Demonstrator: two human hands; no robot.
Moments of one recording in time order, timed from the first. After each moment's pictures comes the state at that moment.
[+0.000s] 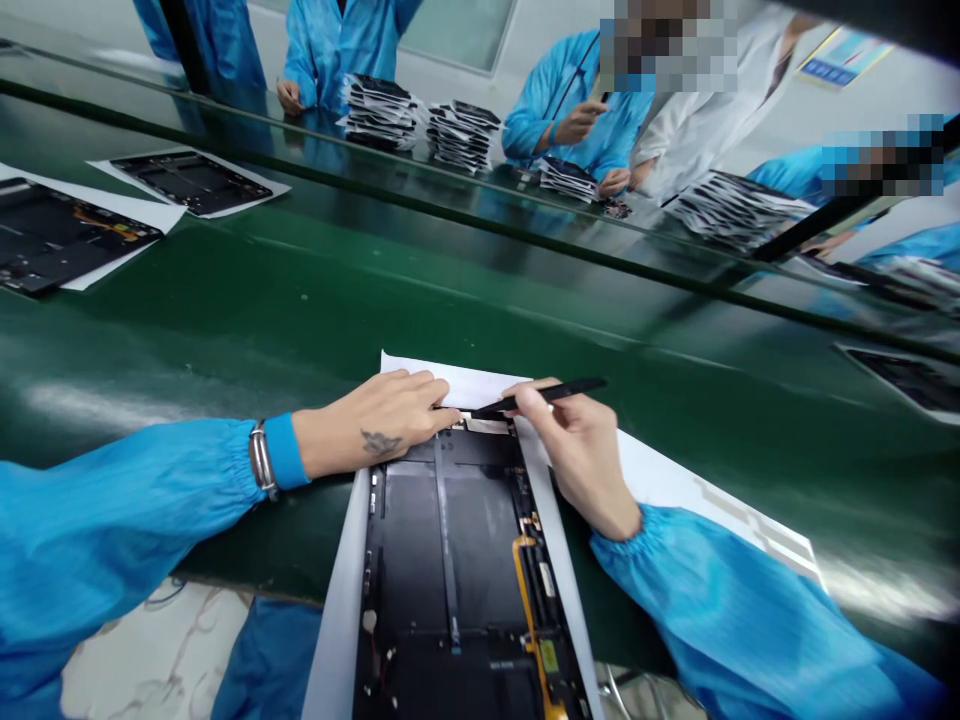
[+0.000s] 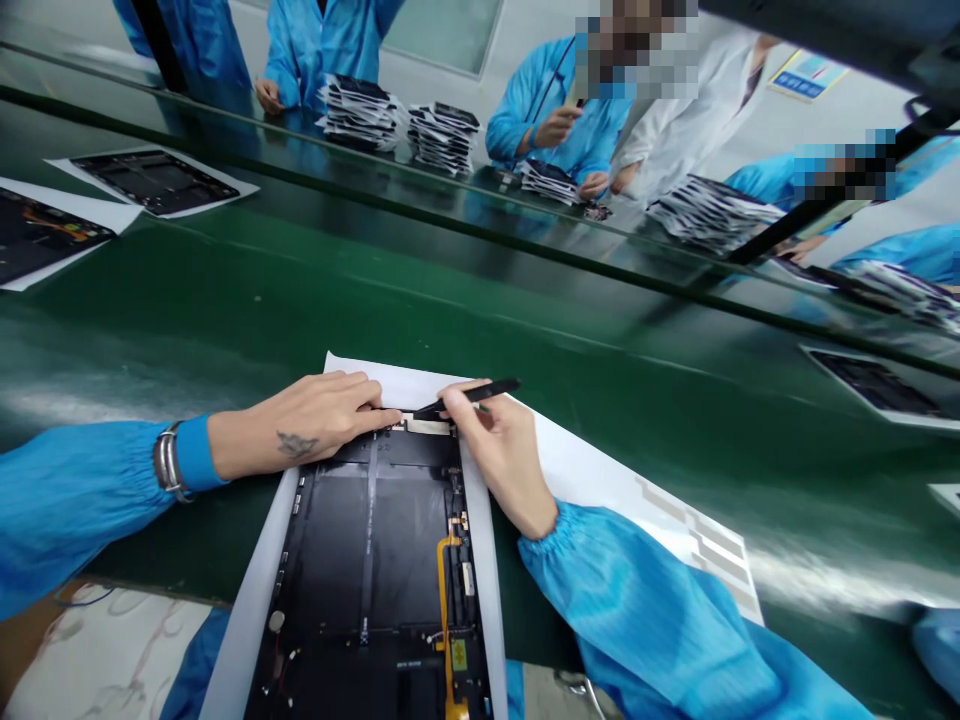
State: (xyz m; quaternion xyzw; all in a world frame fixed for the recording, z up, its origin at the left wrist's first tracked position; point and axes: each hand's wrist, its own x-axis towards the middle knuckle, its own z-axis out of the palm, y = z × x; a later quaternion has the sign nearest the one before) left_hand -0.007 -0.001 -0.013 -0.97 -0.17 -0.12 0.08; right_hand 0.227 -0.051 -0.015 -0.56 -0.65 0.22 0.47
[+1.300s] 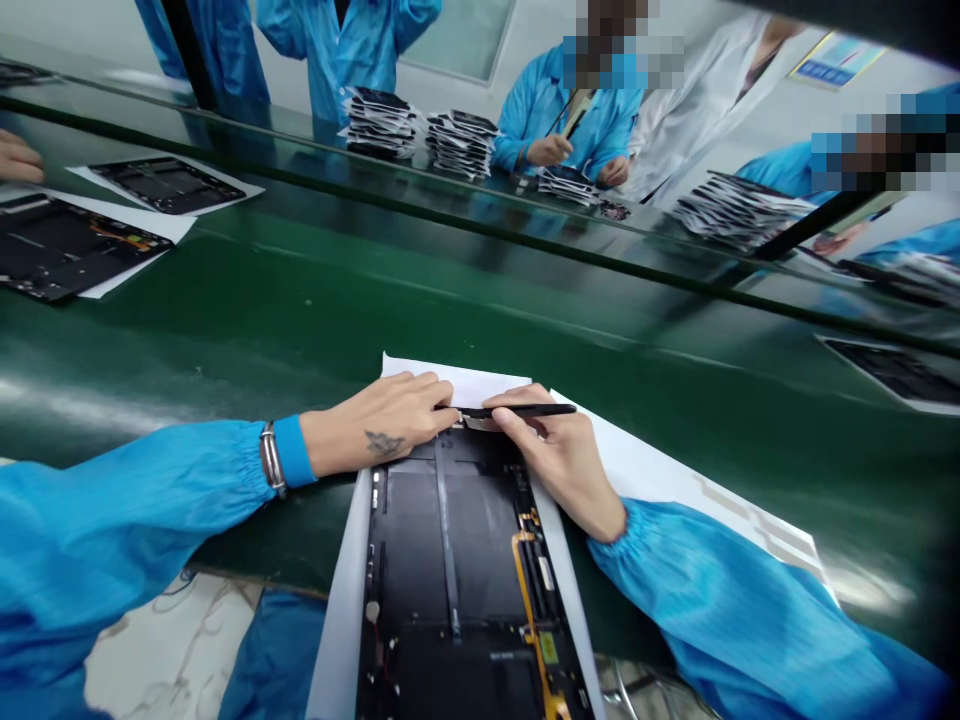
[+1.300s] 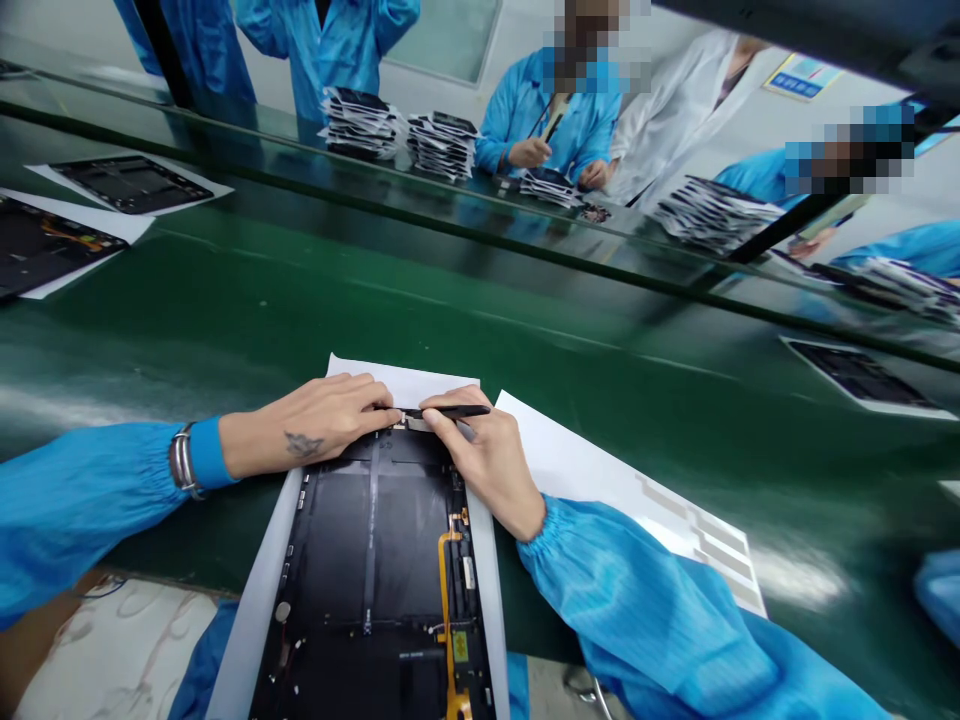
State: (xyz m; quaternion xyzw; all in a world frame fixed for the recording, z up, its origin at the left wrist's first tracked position) left_hand -0.005 -0.003 -0.009 -0.98 -0.18 -0.08 0.07; right_hand 0.219 -0.057 -0.015 -0.50 -0.72 0.22 0.44
